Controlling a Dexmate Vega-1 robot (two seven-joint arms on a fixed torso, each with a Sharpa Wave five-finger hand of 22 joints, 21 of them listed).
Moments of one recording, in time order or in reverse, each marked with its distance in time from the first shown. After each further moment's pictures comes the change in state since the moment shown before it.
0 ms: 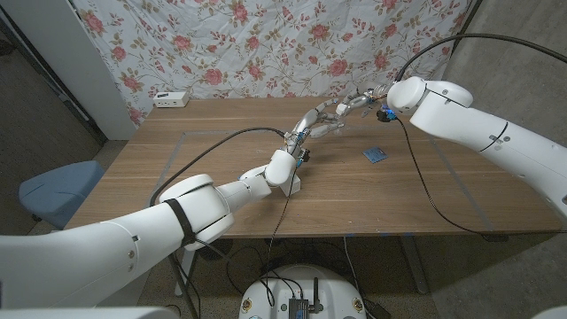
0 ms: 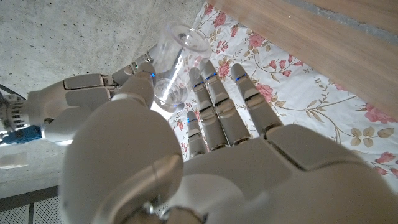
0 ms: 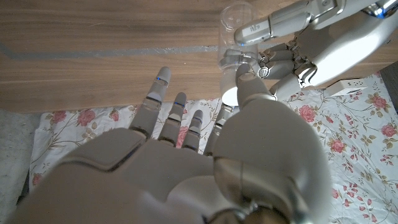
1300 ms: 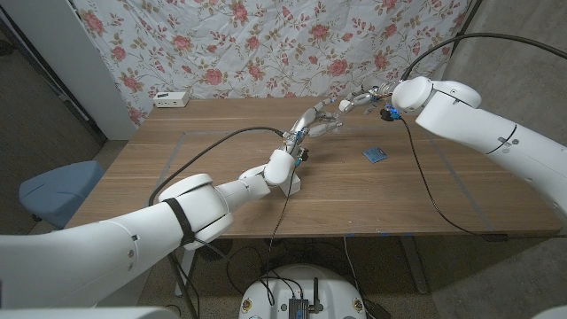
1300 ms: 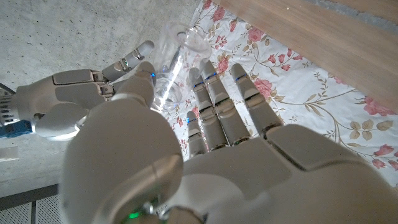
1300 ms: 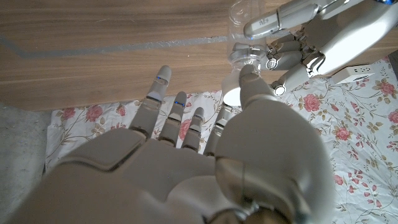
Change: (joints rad) left arm -0.004 0.009 0.005 0.000 0.002 -0.001 0.020; left_hand 0.001 0.001 0.000 -0.003 -0.004 0.000 0.000 0.000 0.000 0.000 0.000 0.000 0.000 0.000 0.000 0.000 0.000 0.000 0.000 0.000 0.000; right arm -0.042 -0.016 0.053 -0.038 0.038 -0.029 -0.063; right_hand -0.019 -0.022 -0.009 0.014 -0.001 0.000 0.000 -0.003 0.000 0.025 0.011 0.007 0.000 0.013 0.002 0.007 0.000 0.014 0.004 0.004 0.000
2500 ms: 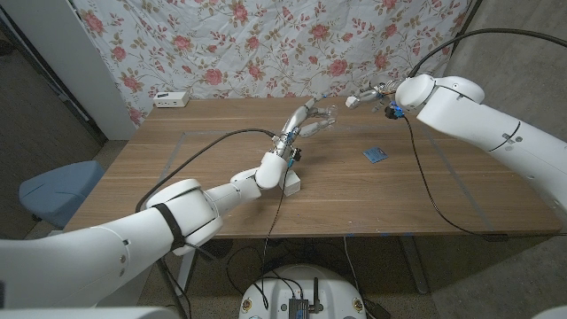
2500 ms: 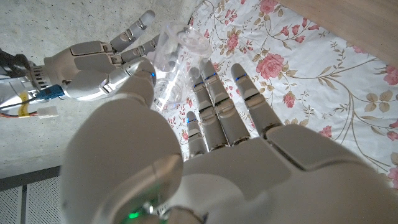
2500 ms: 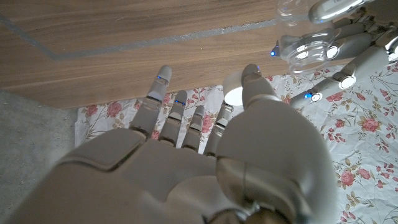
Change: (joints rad) left arm 0.038 0.070 -0.042 -0.069 0.116 -0.100 0.117; left_hand 0.000 0.000 -0.002 -0.001 0.000 -0.004 -0.004 0.000 0.000 0.000 0.000 0.001 -0.001 0.000 0.000 0.000 0.000 0.000 0.000 0.000 0.000; right arm 0.012 0.000 0.008 -0.028 0.054 -0.098 -0.079; right_hand -0.012 -0.009 -0.010 0.004 -0.002 0.012 0.002 0.004 0.000 0.023 0.009 0.000 0.000 0.016 -0.002 0.011 0.000 0.013 -0.013 0.000 0.000
